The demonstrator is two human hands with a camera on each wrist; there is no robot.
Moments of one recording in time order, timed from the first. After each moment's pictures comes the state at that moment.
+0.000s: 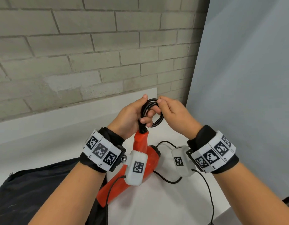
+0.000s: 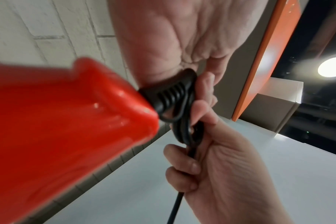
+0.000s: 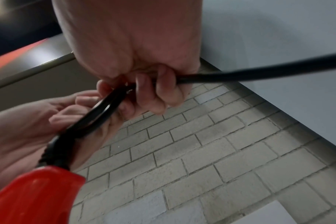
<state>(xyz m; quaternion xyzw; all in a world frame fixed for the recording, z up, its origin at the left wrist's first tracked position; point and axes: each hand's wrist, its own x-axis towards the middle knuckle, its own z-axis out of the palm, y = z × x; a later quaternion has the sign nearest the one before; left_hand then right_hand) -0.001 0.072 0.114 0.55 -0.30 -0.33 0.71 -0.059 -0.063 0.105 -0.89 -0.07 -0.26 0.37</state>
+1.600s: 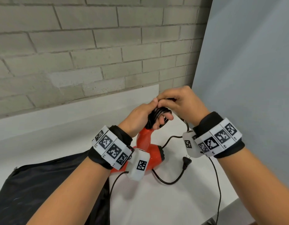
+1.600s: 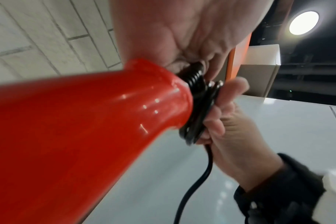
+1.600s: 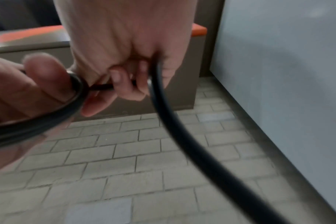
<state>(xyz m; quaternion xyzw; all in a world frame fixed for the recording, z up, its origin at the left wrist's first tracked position) -0.011 0.065 0.105 0.62 -0.39 -0.28 0.62 -0.059 -0.083 0.121 -0.91 -0.14 -0.30 0.27</state>
